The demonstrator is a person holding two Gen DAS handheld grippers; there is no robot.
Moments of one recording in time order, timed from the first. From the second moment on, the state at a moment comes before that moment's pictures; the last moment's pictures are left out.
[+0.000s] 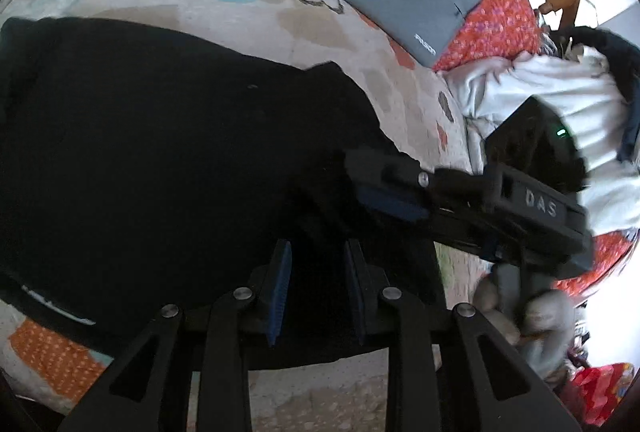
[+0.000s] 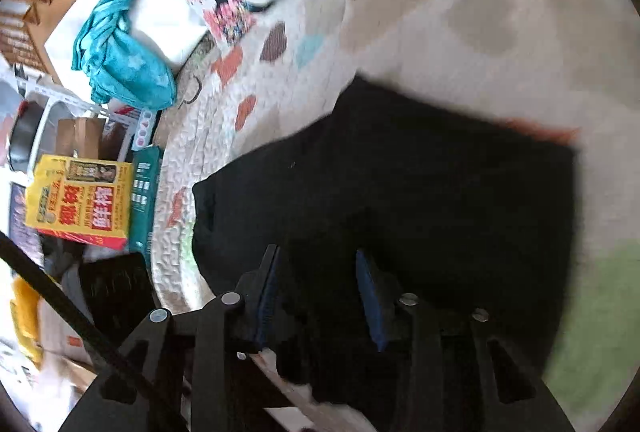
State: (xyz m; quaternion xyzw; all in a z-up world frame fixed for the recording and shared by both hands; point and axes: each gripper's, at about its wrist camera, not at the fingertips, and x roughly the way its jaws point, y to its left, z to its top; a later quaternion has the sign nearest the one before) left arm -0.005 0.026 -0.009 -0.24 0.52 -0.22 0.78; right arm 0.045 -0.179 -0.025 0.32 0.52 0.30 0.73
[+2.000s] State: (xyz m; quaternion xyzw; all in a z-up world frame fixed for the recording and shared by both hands) left arm -0.054 0.203 -0.026 -0.39 0.41 0.03 0.82; right arm 0.106 0.044 0.038 0.13 0.61 0.32 0.71
